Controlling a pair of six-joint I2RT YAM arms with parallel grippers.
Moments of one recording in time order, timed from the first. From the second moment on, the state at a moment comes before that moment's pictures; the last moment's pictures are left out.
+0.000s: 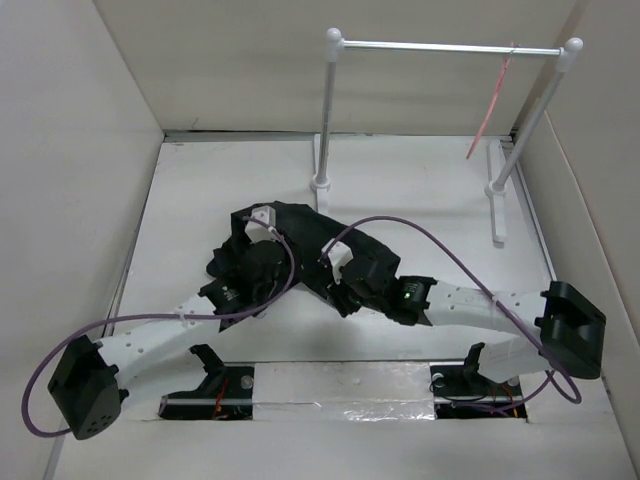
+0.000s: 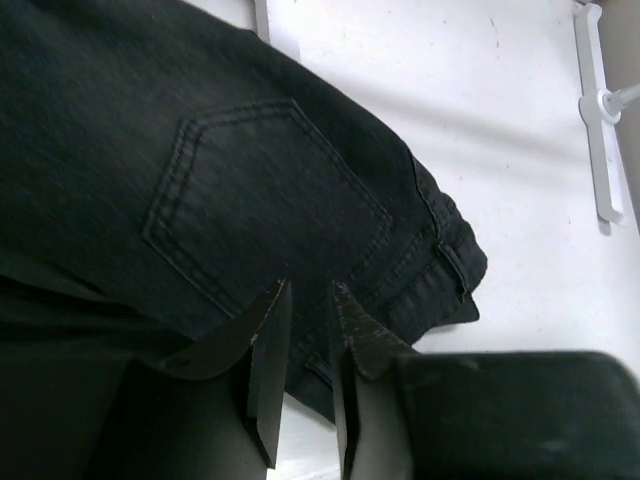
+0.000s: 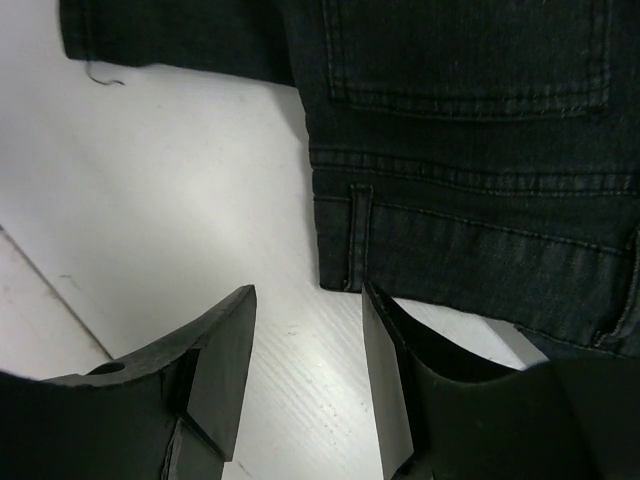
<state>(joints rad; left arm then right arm) -0.77 0.96 0.57 -0.02 -0.42 -0.73 1.12 1.33 0.80 -0.13 0.21 0.18</state>
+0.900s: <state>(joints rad) -0.75 0.72 0.18 -0.21 -0.55 -1.22 1.12 1.60 0.80 -0.05 0.45 0.23</state>
